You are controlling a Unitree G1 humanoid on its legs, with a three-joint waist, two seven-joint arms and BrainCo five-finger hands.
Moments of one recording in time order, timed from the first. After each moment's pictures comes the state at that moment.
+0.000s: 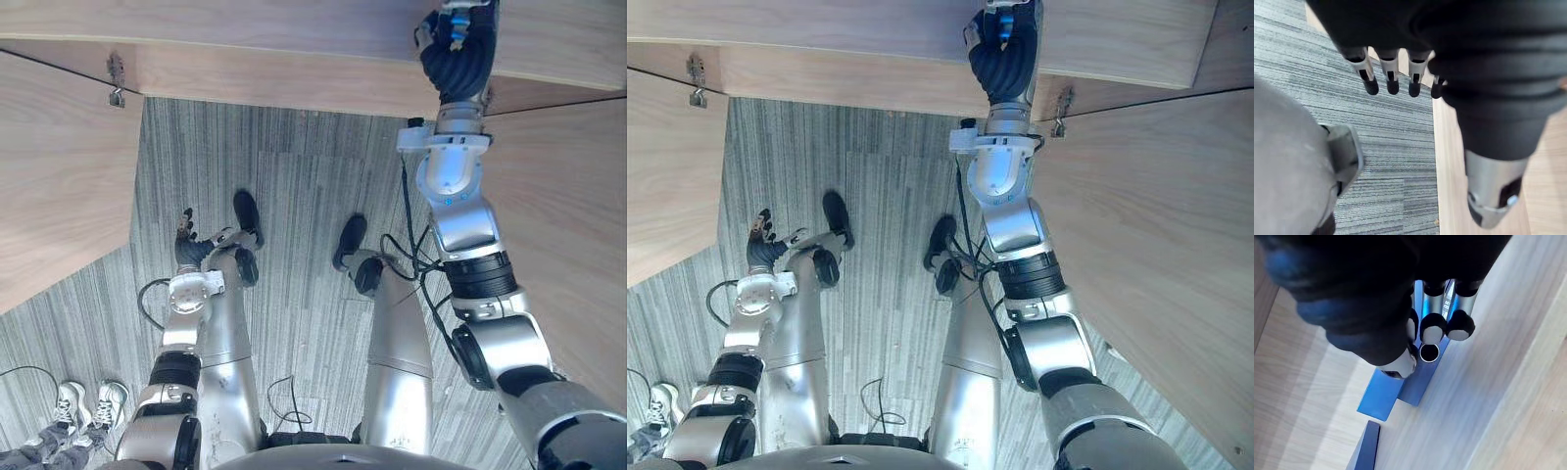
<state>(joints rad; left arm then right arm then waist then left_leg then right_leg) -0.32 0.08 0.14 0.48 -0.02 -0.09 0.26 -0.84 -0.35 0.10 0.05 -0.20 -0.07 -0.47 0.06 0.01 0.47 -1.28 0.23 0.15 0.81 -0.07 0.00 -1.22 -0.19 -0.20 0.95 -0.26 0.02</state>
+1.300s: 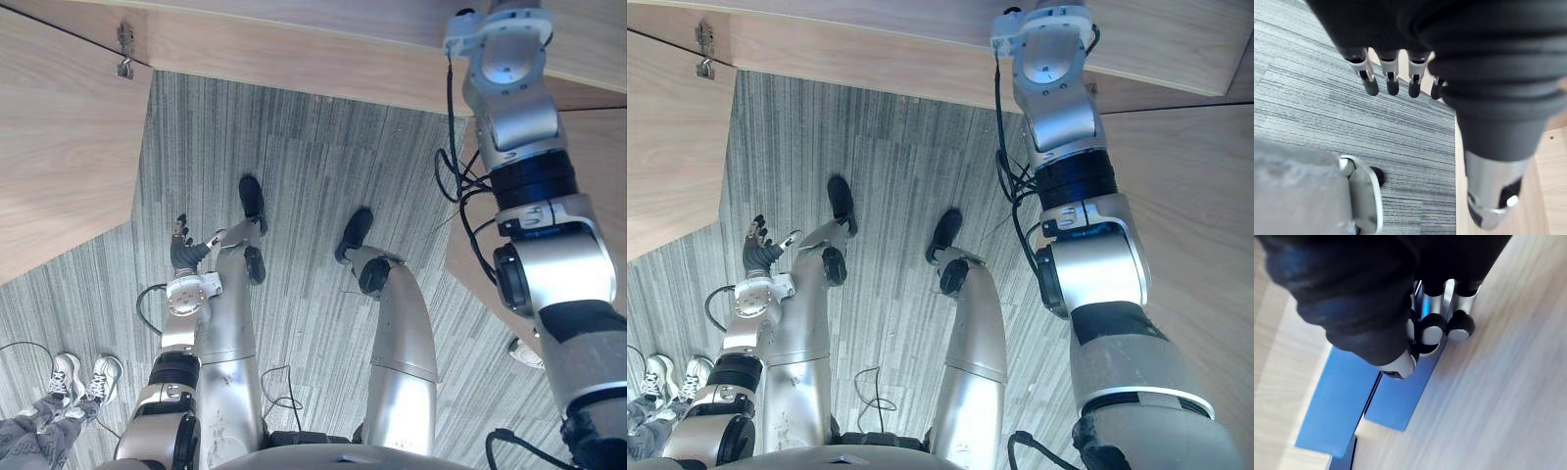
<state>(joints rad) -0.33 0.10 0.15 0.53 -0.08 -0.11 0.28 -1.27 -0.54 0.15 0.53 0.09 -0.08 -0.43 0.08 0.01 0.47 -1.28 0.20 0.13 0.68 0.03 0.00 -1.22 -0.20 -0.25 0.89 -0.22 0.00</state>
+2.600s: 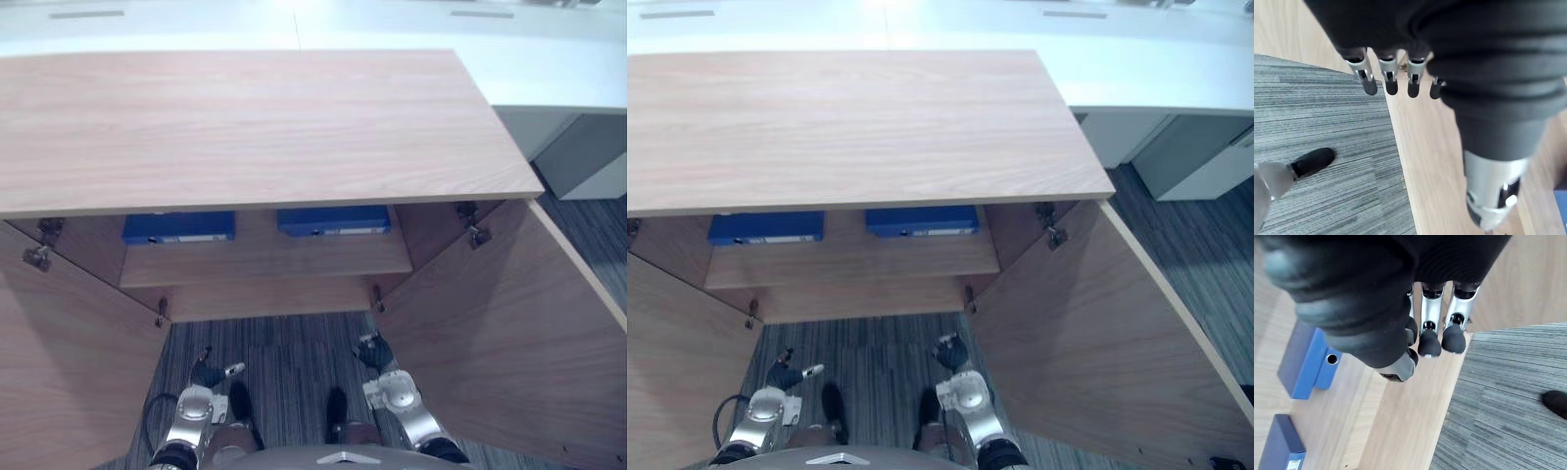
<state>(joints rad) 0.01 0.08 0.03 0.94 0.15 -0.06 0.19 0.00 -0.08 0.11 0.76 -0.21 -0.12 -0.18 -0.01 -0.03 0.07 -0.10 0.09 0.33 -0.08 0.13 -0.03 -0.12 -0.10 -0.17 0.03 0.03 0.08</state>
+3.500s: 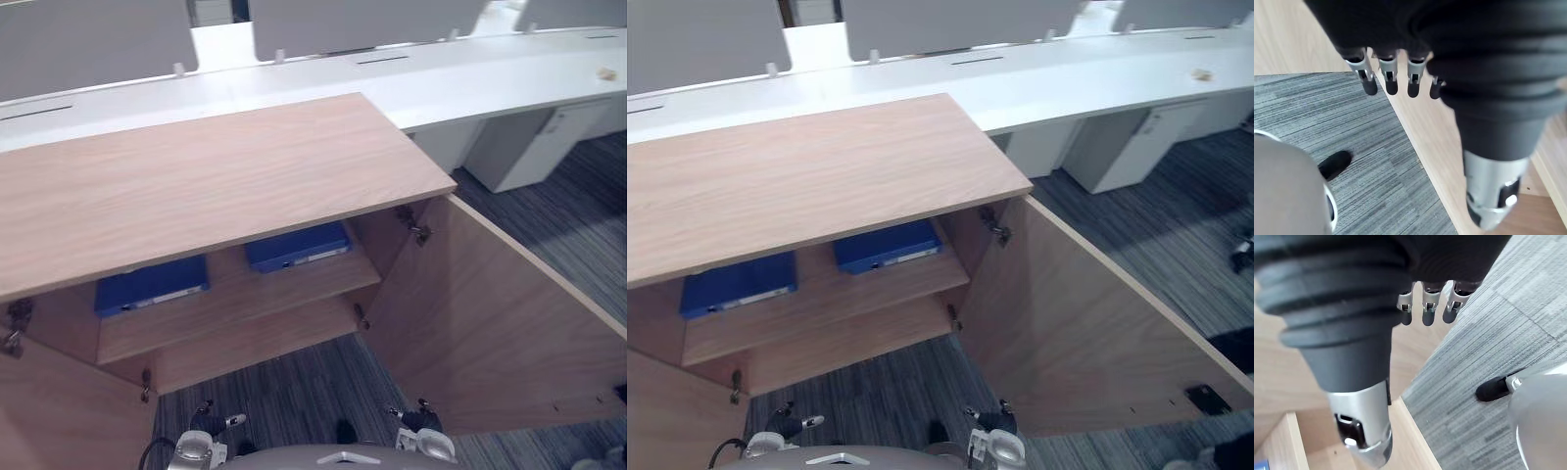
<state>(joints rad) 0.06 0.07 0.02 1.07 0.16 -0.02 0.17 0.14 -0.01 -0.30 0.86 0.05 -0.06 -0.23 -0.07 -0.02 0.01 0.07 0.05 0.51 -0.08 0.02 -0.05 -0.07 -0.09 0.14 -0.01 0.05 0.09</state>
